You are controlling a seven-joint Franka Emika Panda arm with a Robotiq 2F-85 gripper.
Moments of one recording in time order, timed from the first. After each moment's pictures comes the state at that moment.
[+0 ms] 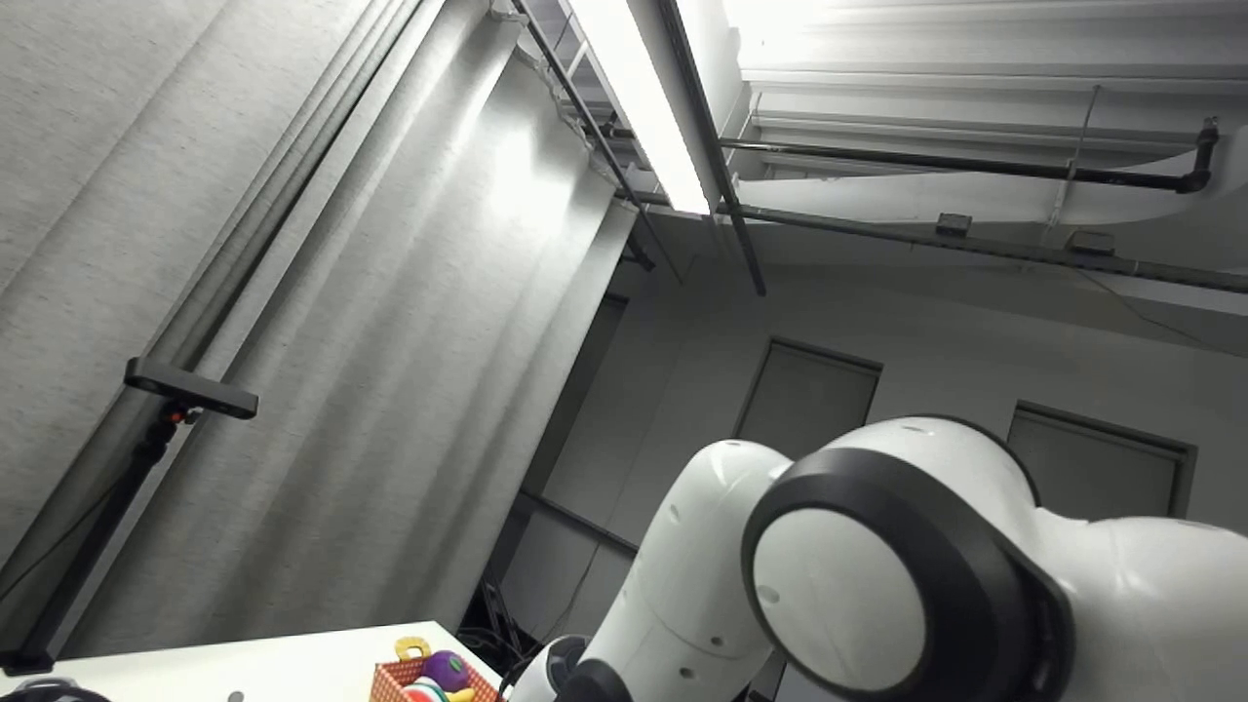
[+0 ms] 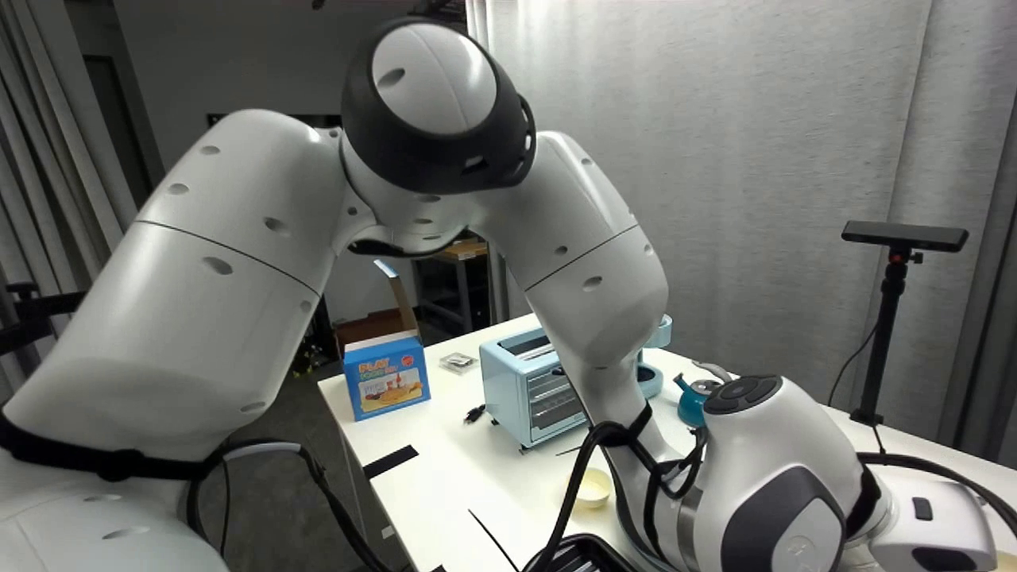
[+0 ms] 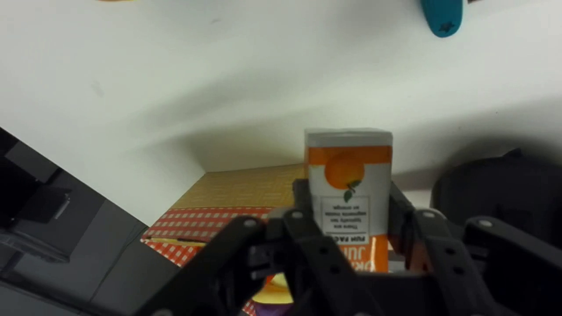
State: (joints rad) arm 0.40 0.71 -0.76 -2.29 0.03 3.33 0.34
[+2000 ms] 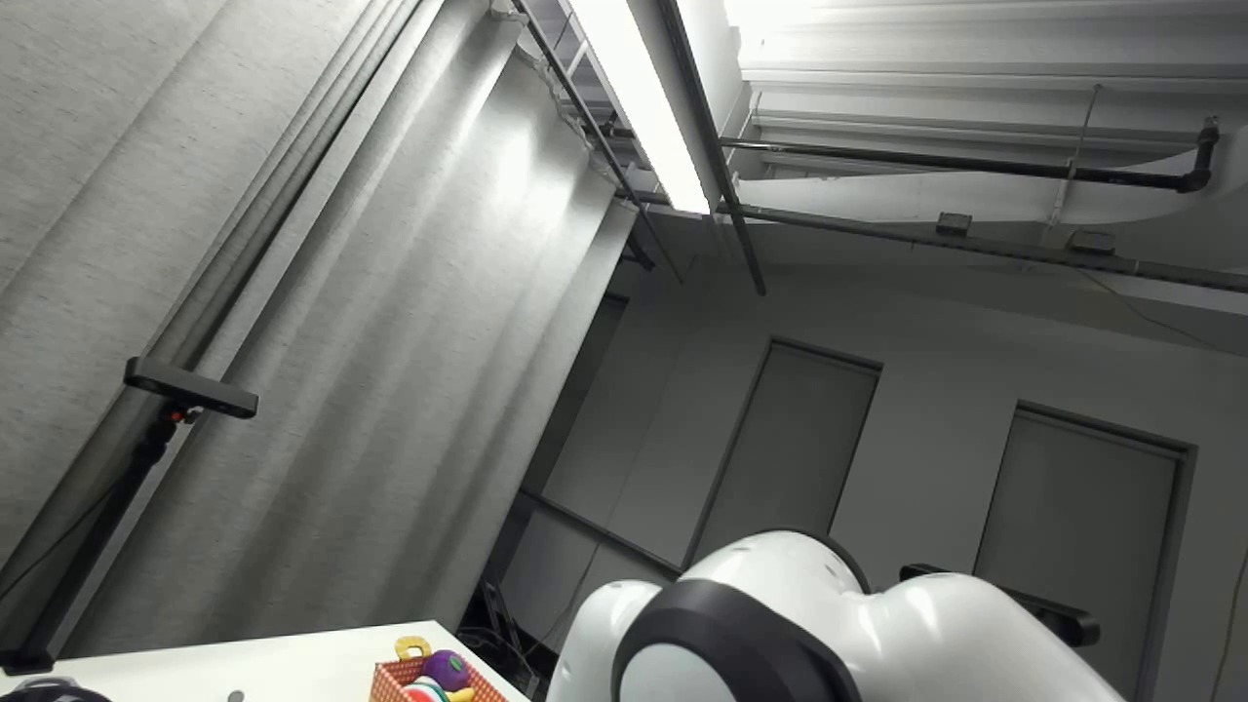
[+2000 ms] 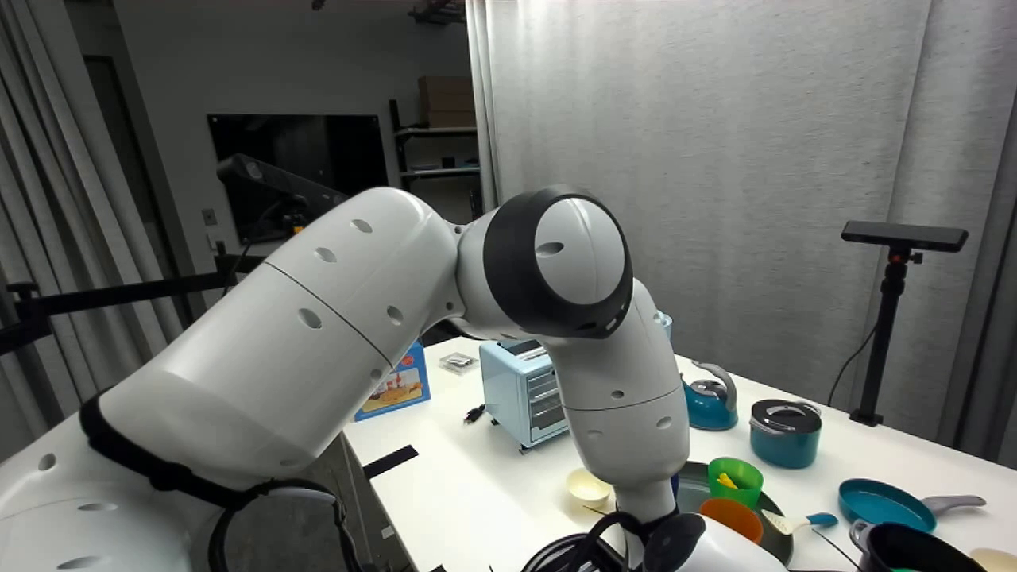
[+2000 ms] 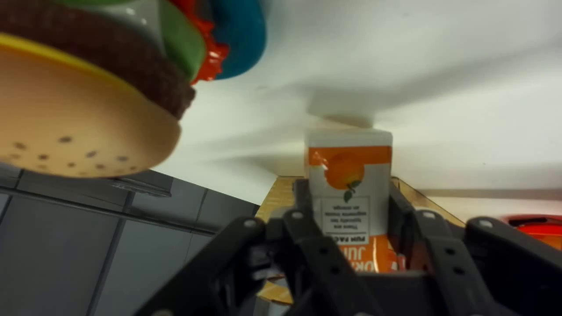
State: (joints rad) arm 0.14 0.99 -0.40 -2.19 0.65 3.91 0.06
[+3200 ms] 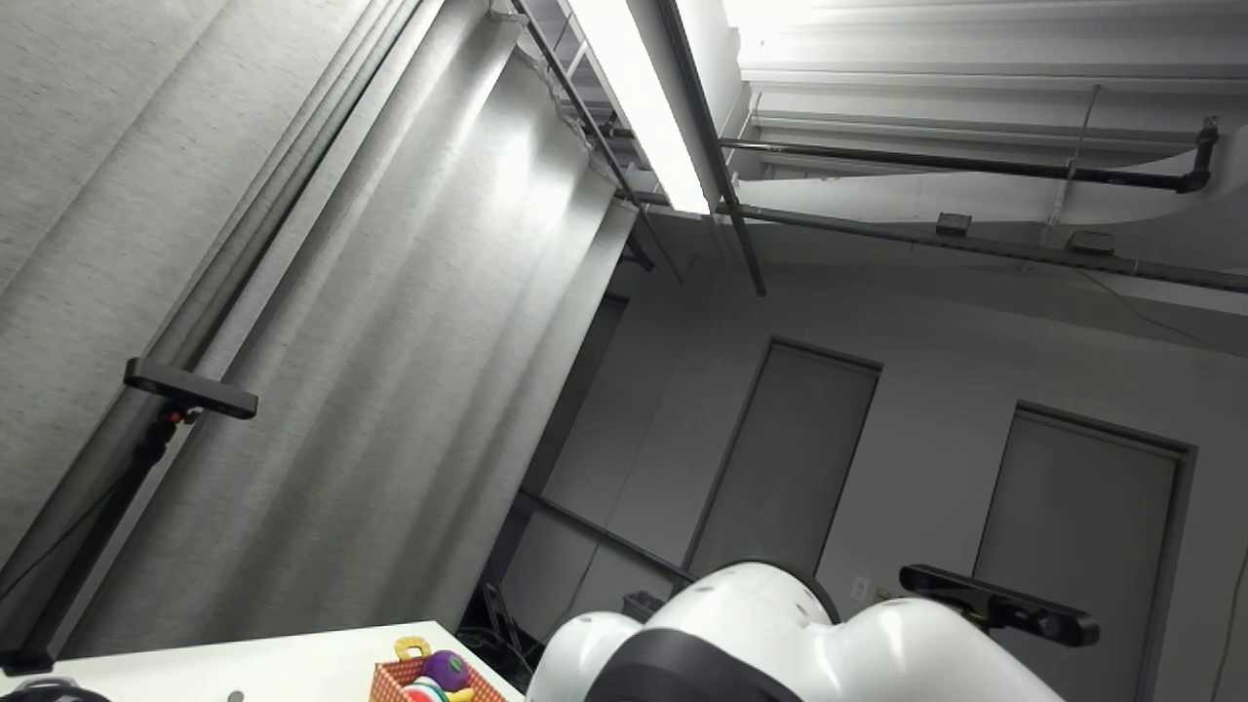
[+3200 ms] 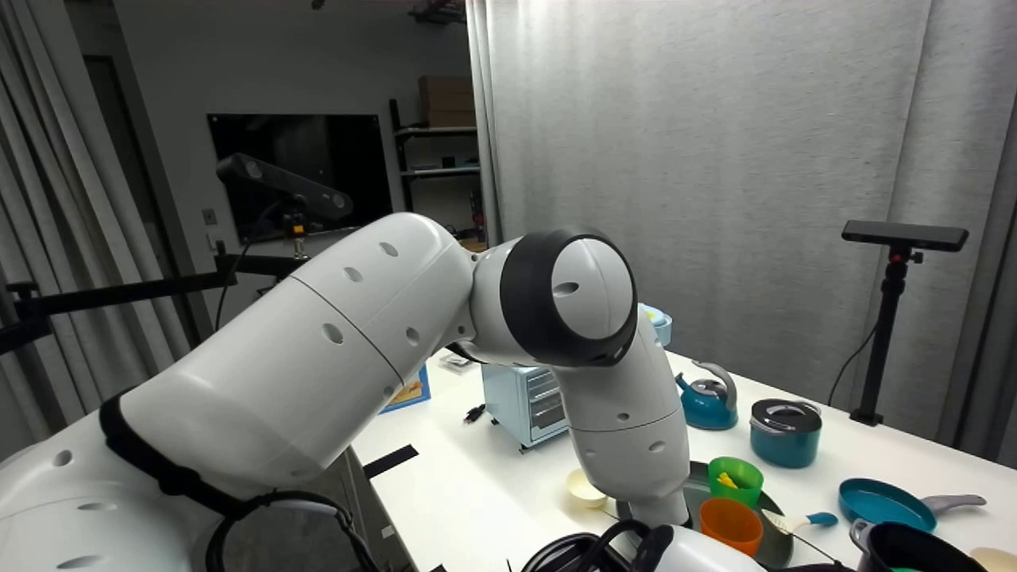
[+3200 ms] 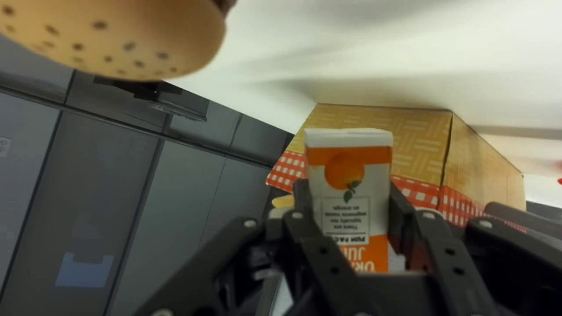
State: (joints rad) arm 0.14 1.08 -0.38 -2.10 0.85 4.11 -0.07
